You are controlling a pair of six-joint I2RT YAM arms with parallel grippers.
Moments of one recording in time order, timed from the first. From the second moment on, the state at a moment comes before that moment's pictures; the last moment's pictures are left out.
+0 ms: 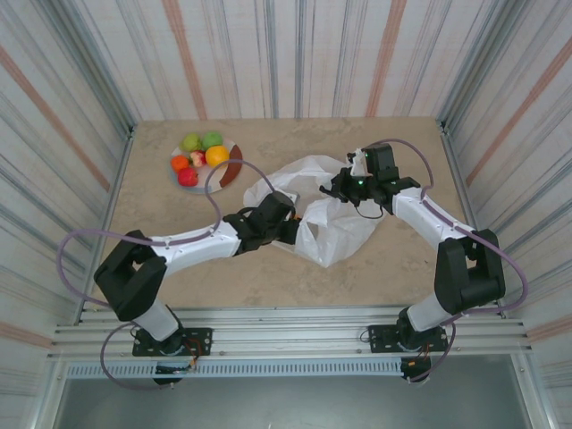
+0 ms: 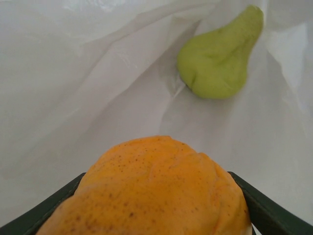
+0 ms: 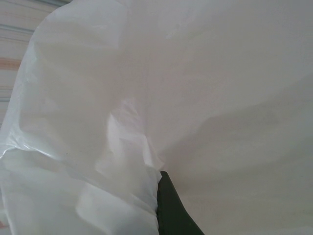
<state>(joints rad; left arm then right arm) -0.87 1.61 0.99 -0.18 -0.10 -0.47 0.29 1.53 1.05 -0.27 -0.65 0.76</state>
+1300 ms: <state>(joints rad) -0.85 1.92 1.13 0.21 -0.26 -0.46 0.29 1.54 1.05 -0.29 -0.68 0.75</state>
